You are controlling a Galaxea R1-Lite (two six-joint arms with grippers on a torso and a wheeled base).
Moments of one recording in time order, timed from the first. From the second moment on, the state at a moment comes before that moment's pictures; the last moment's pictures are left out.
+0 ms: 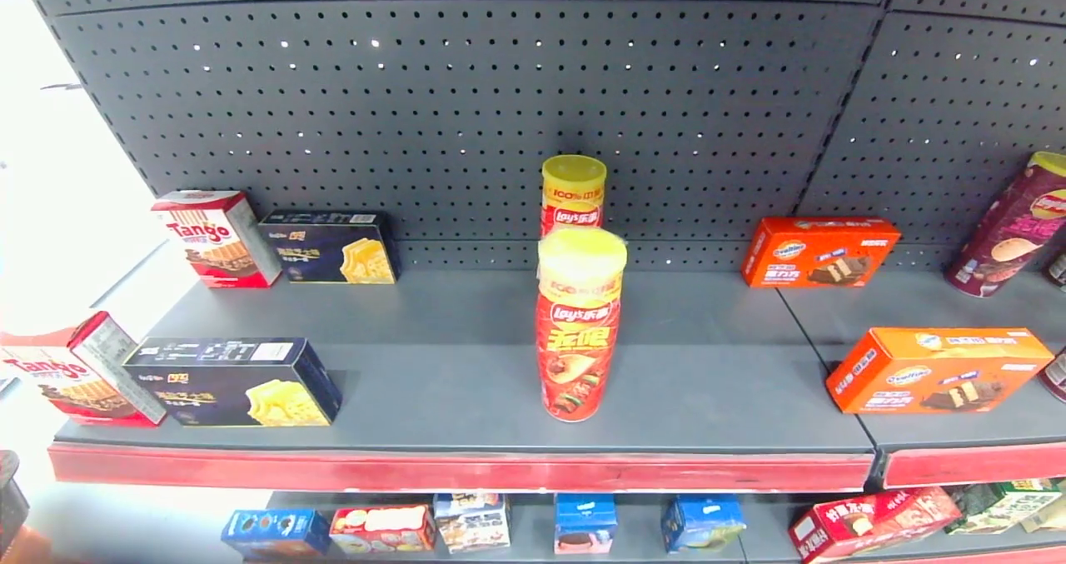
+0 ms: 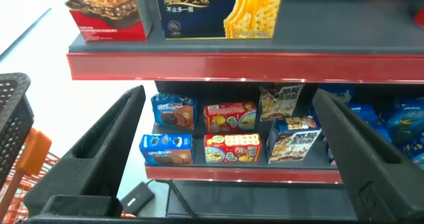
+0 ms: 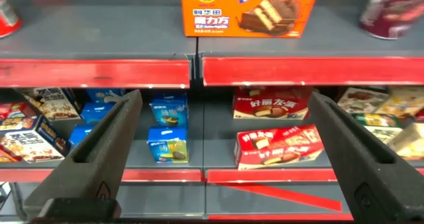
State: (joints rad) left arm 0.00 0.00 0.00 0.00 0.03 0.00; right arm 0.00 0.01 0.00 0.00 -0.02 0.00
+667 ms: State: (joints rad) left arm 0.00 0.00 0.00 0.00 0.03 0.00; right arm 0.00 0.01 0.00 0.00 -0.02 0.00
